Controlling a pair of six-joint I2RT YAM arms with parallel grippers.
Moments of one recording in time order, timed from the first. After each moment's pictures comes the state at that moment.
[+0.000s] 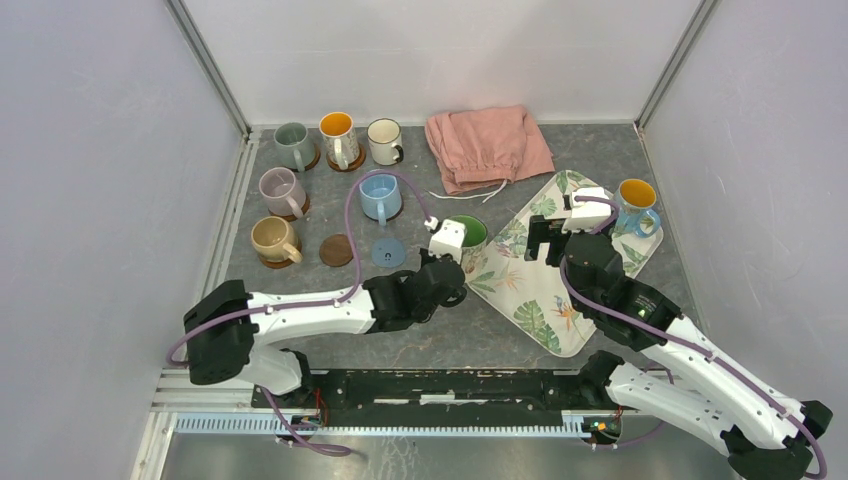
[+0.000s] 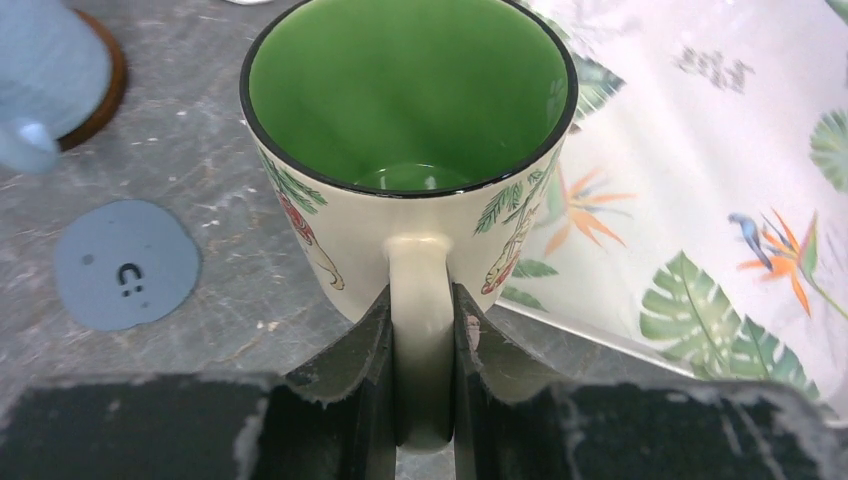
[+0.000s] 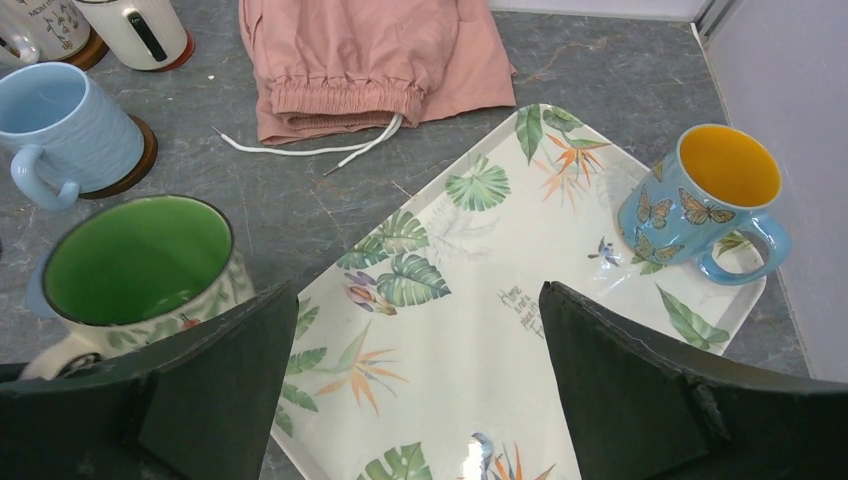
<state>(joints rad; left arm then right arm) -1.20 1.43 0.89 -0.02 -0.66 -0.48 0.82 0.72 0.83 -0.43 0.76 0.21</state>
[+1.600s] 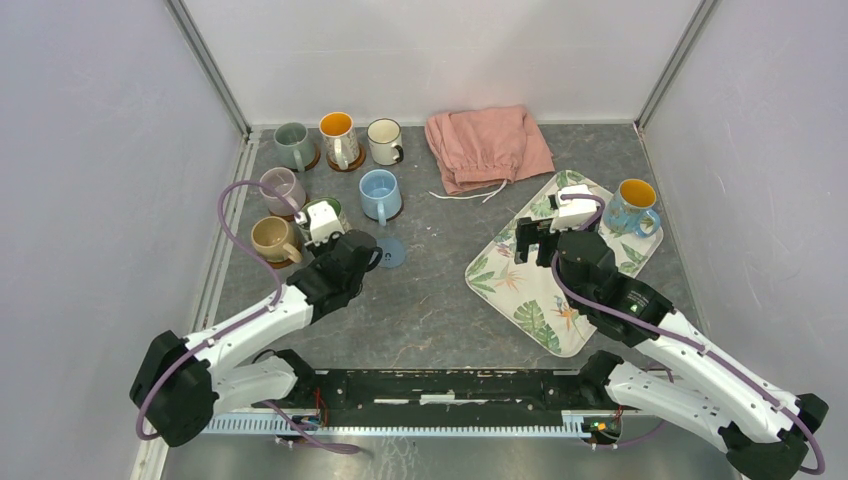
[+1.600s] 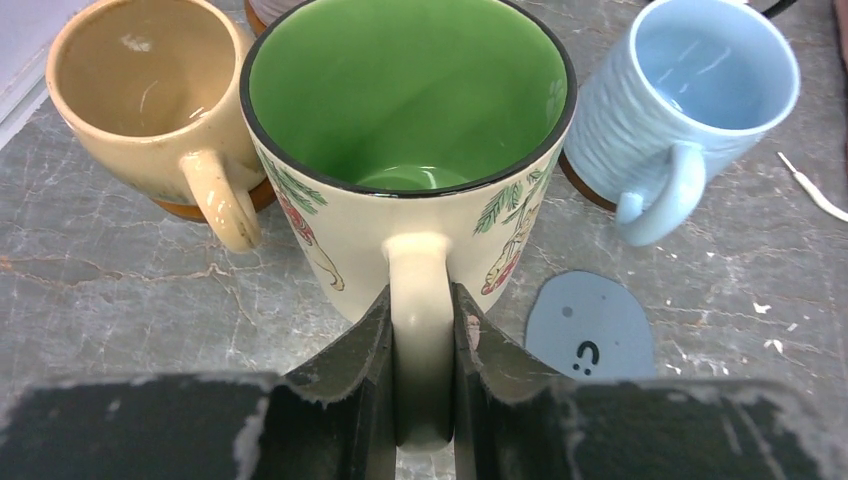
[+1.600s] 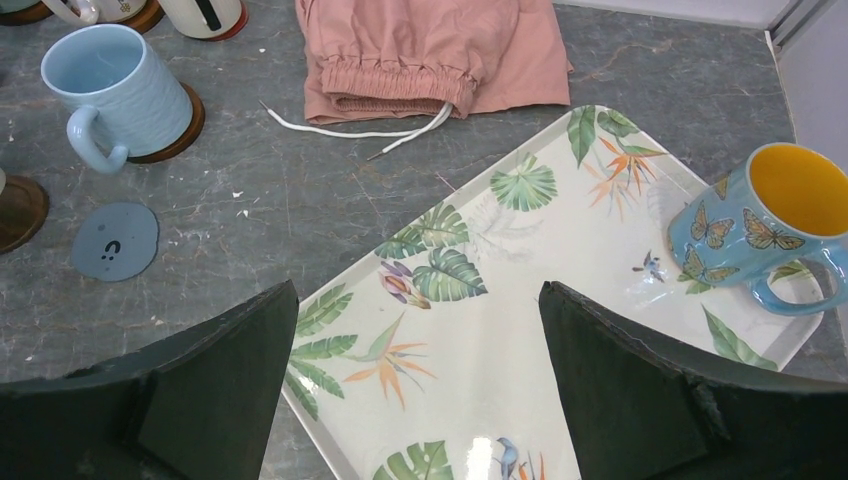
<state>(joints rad) -0.70 1.07 0.62 -0.26 -0.98 -0.72 0.82 0.76 0.83 -0.40 0.65 0.19</state>
